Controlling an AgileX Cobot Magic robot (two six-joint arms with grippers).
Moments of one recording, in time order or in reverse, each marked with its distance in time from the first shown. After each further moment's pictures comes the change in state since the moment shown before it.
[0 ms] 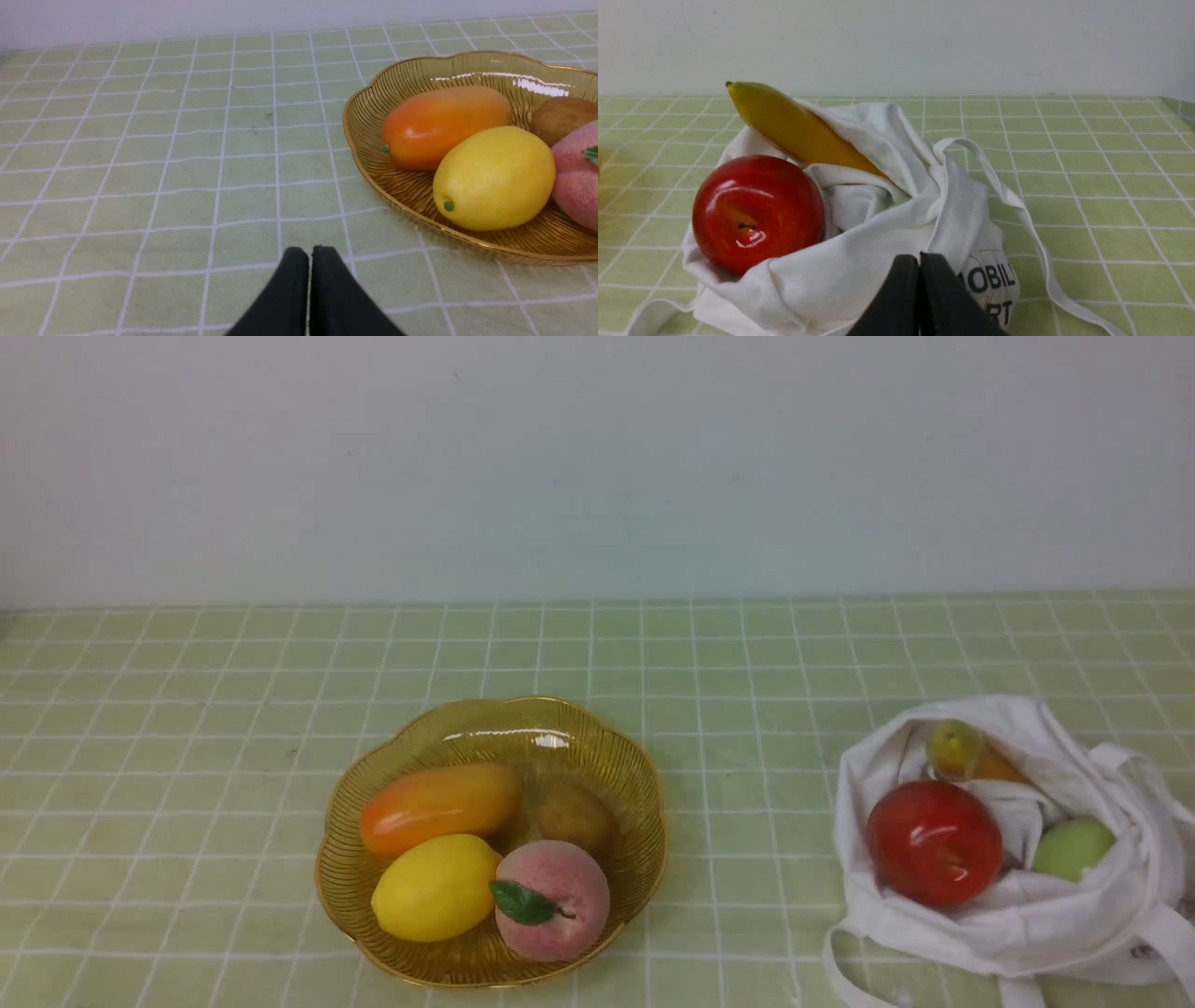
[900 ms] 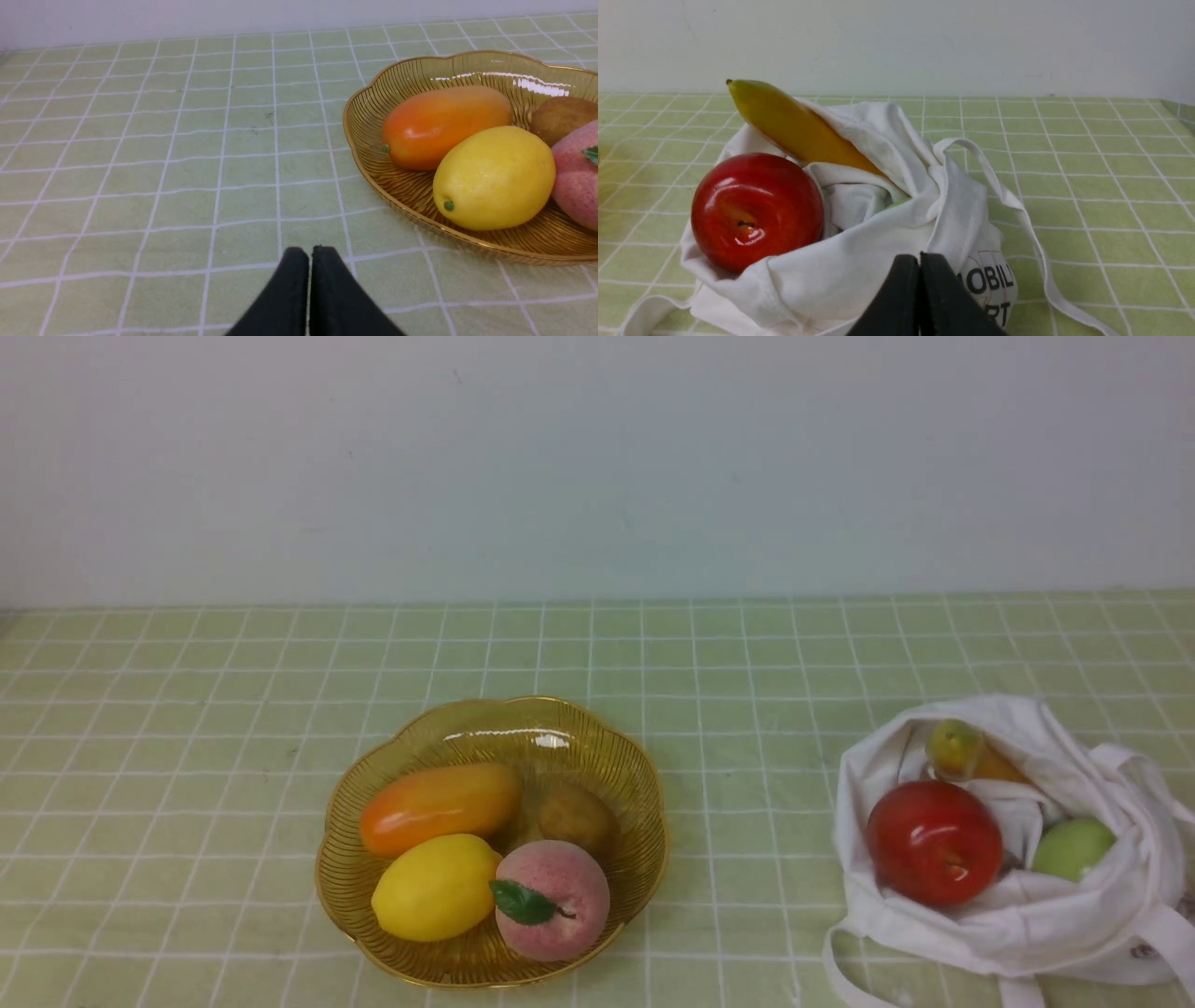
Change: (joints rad) right arm 0.000 0.000 0.000 -0.015 -0.001 -0.009; left arm 0.000 0.000 0.000 0.000 0.000 0.000
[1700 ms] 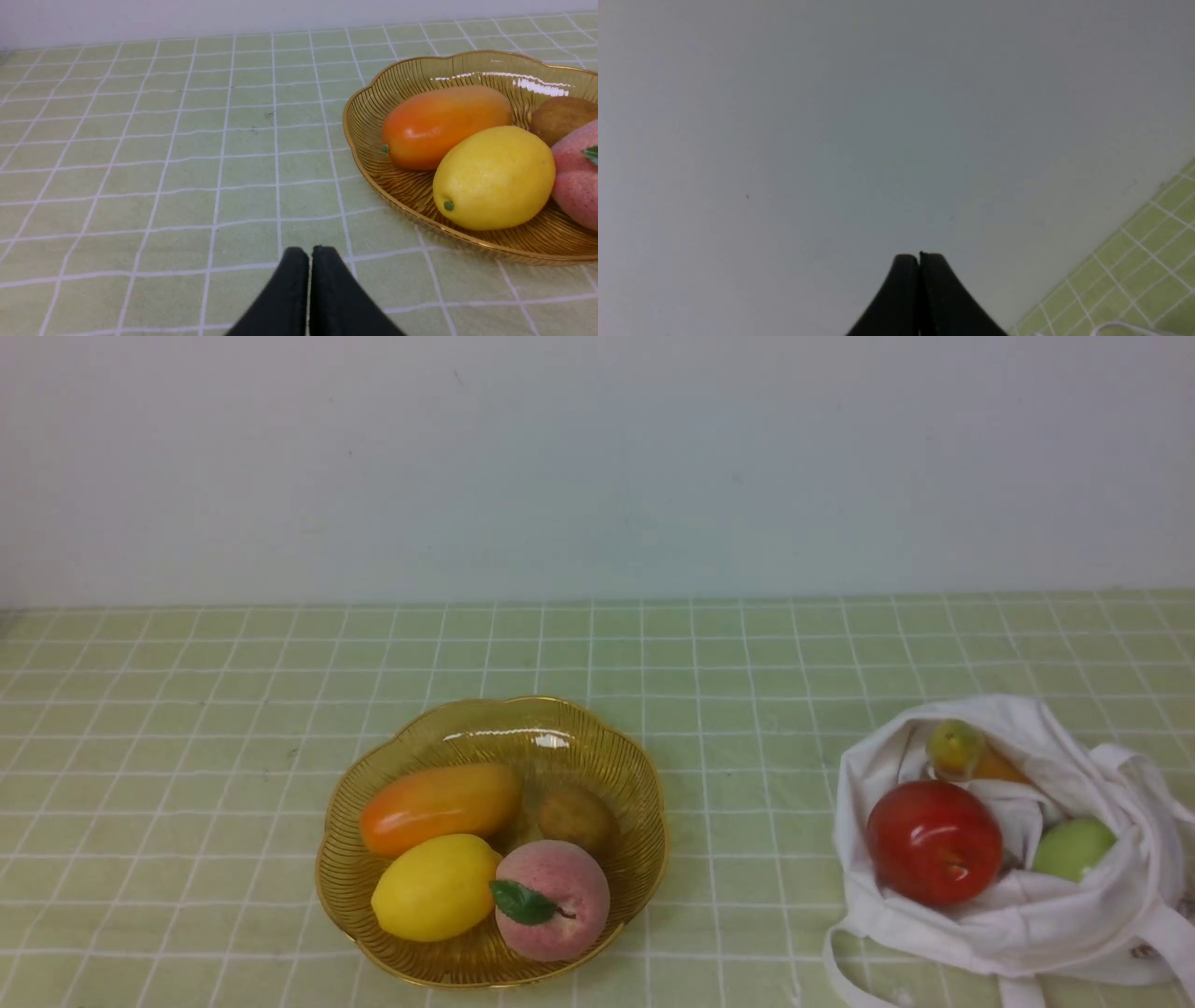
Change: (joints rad) right arm 0.011 0.000 0.004 0.606 -0.485 0.237; left arm 0.000 0.000 0.000 0.000 0.000 0.000
